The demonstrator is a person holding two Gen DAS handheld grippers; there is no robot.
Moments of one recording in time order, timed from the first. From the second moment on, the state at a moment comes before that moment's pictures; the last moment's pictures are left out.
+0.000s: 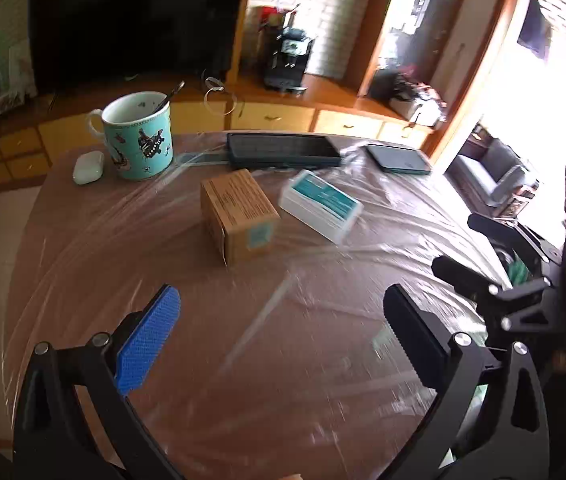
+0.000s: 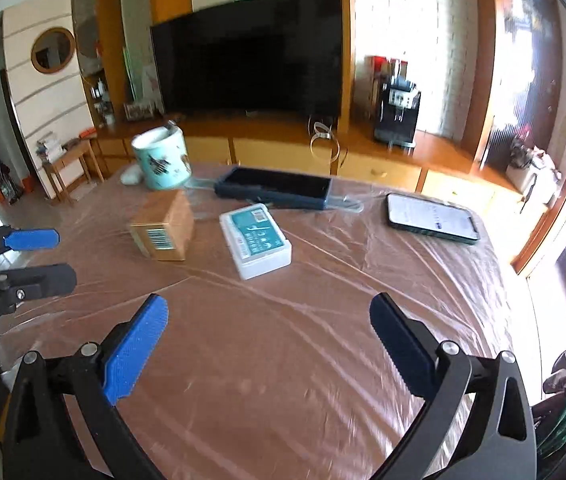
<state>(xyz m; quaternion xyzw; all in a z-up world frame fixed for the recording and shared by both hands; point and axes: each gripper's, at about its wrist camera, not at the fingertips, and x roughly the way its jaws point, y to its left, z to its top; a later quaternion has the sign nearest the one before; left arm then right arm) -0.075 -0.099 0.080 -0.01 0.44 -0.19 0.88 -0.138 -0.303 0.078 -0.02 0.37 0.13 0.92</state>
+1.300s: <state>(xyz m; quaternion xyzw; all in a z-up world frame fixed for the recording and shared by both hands) 0.022 -0.087 0.019 0.02 0.49 -0.15 0.86 -0.036 -0.251 0.017 -0.05 0.46 0.14 0.88</state>
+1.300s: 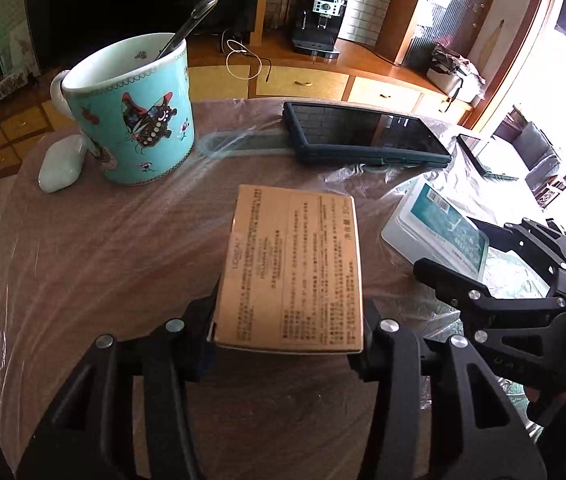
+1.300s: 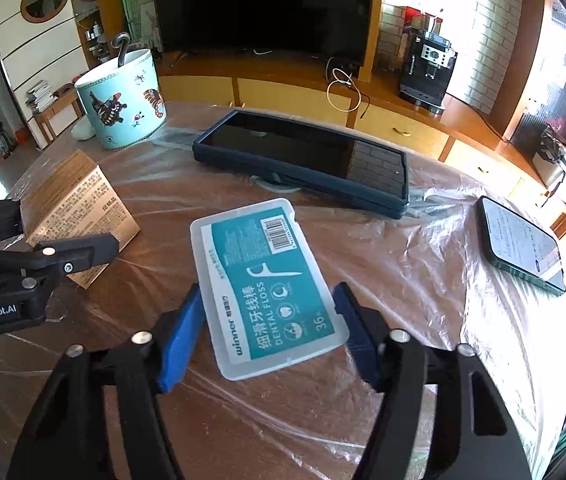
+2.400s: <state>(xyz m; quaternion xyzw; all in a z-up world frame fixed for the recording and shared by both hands) -0.017 -0.080 0.046 0.05 0.45 -0.17 0.87 -0.071 -0.268 0.037 0.01 0.44 0.12 0.89</state>
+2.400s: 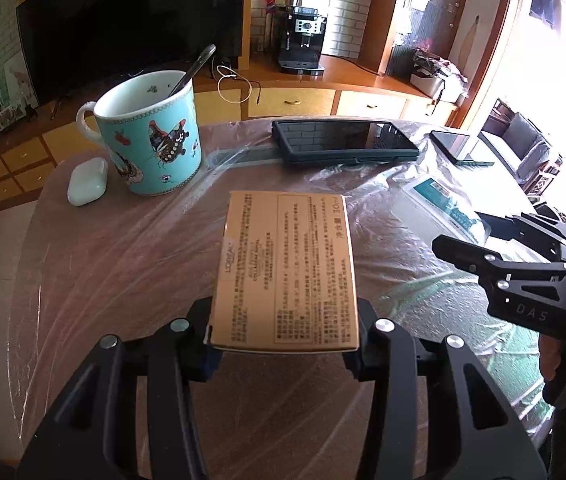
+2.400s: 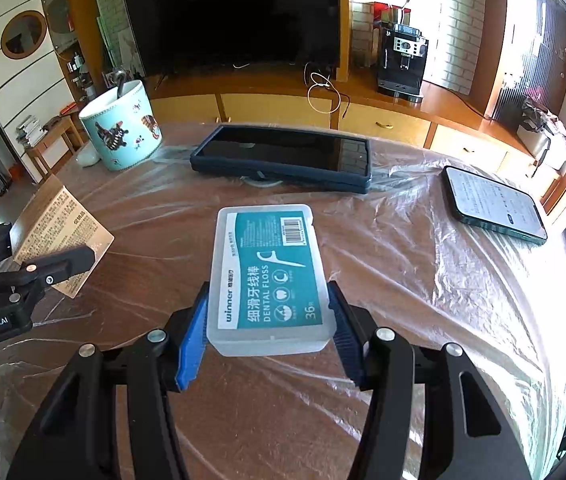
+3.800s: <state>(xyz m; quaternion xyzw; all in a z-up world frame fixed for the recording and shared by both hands) -0.212 -0.079 0.083 0.09 0.41 -0.26 0.87 -0.294 -0.277 0.083 0.01 0.40 0.25 0.88</state>
